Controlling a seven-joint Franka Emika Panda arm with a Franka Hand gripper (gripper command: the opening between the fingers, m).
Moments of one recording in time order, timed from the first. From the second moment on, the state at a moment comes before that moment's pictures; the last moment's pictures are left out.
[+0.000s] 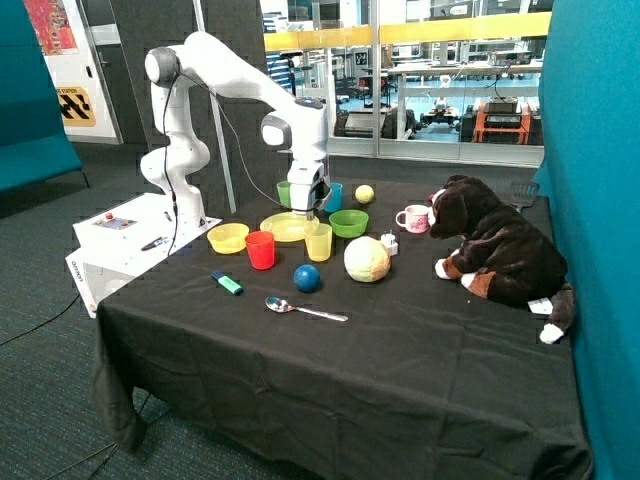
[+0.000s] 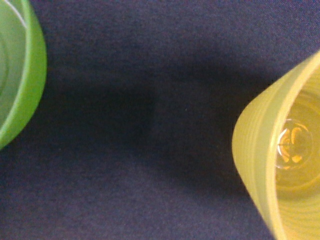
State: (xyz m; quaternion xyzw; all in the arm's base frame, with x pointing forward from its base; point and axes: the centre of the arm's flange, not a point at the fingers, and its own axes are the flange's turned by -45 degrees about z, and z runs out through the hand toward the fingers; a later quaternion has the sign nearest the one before) arm 0.577 -0.106 0.373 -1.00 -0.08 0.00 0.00
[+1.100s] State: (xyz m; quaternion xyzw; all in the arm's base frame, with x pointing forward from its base) arm 0.589 -0.093 0.354 -0.99 -0.11 0.00 0.00
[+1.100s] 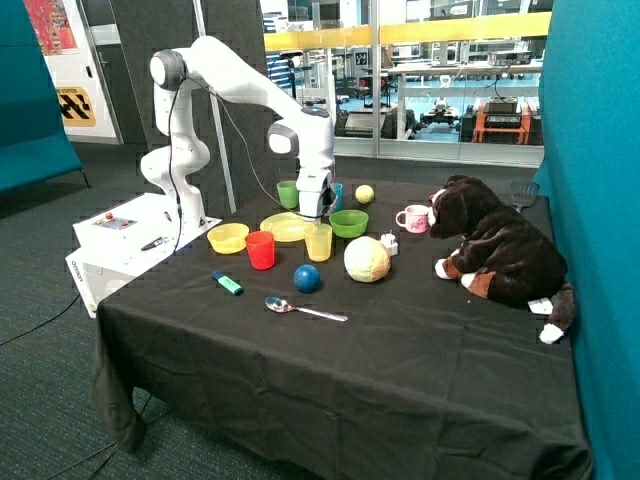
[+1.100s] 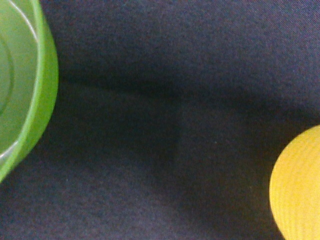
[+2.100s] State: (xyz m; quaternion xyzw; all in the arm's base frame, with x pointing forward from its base) arm 0.592 -0.094 0.332 -0.99 -0.10 0.00 0.00
